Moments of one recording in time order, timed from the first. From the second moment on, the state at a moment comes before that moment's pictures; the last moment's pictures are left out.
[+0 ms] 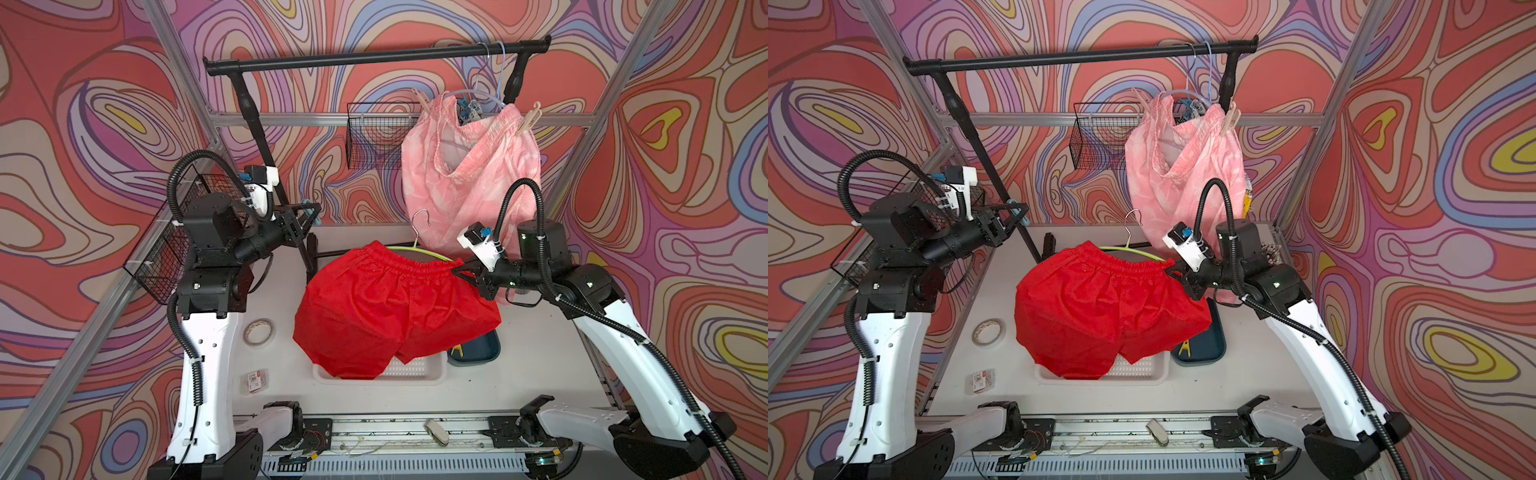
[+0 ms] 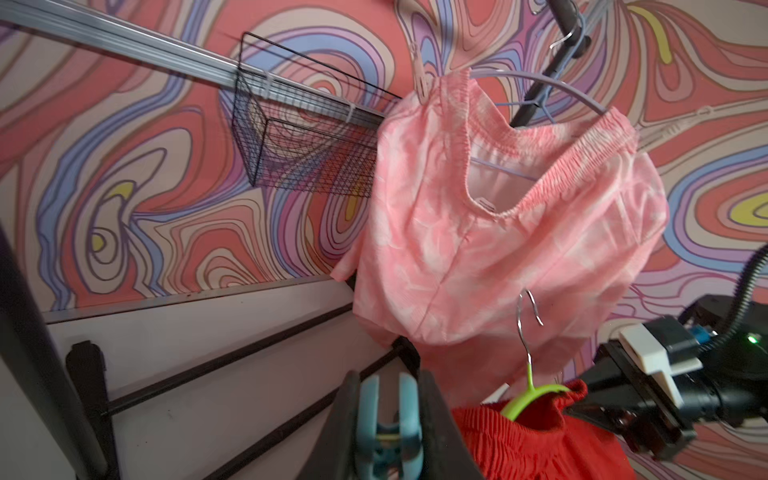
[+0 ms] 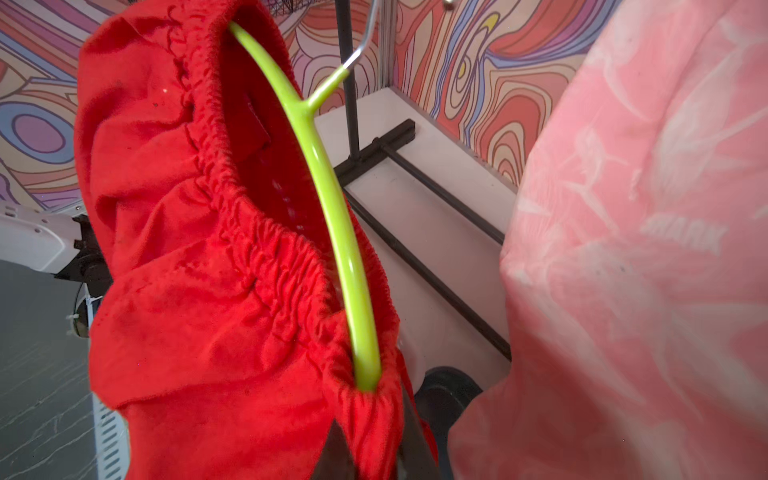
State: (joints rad) left arm 0.04 1.17 1.65 -0.60 0.63 -0.37; right arm 0.45 1.19 1.52 -0.94 -0.45 -0.32
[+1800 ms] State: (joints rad) left arm -1.31 1.79 1.47 -0.34 0.01 -0.04; right arm 0.45 1.45 1.70 -0.87 -0.41 -0.27
